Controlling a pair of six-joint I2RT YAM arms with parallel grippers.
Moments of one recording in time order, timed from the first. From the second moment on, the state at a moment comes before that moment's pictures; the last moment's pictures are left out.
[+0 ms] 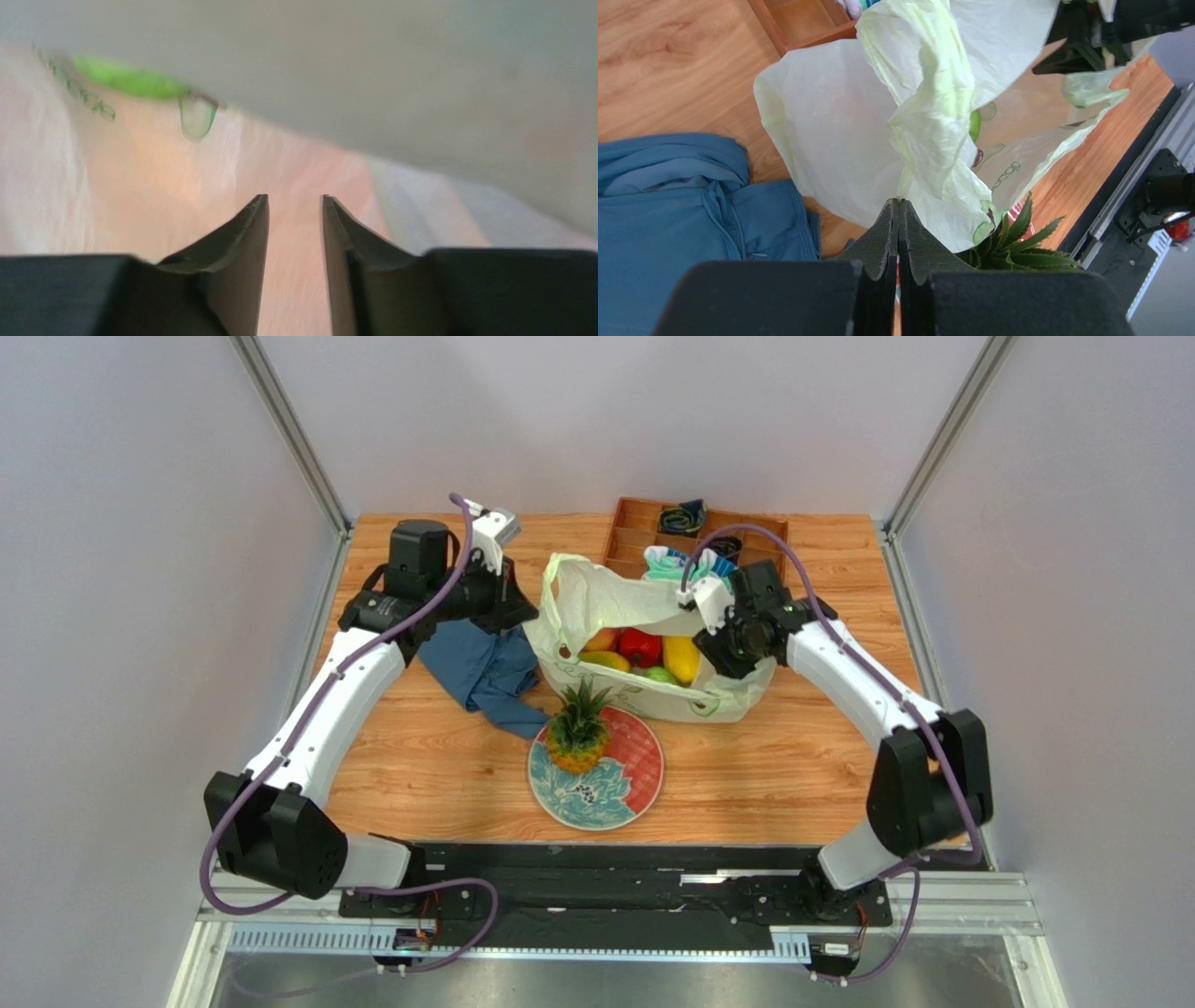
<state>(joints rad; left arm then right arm) -0.27 1.35 1.31 -0.51 0.58 0.02 0.35 1.59 1.26 -0.73 -0.10 -0.44</state>
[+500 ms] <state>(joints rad) -0.38 1.40 1.33 -0.51 0.65 0.07 0.38 1.67 1.33 -0.68 -0.14 -0.41</state>
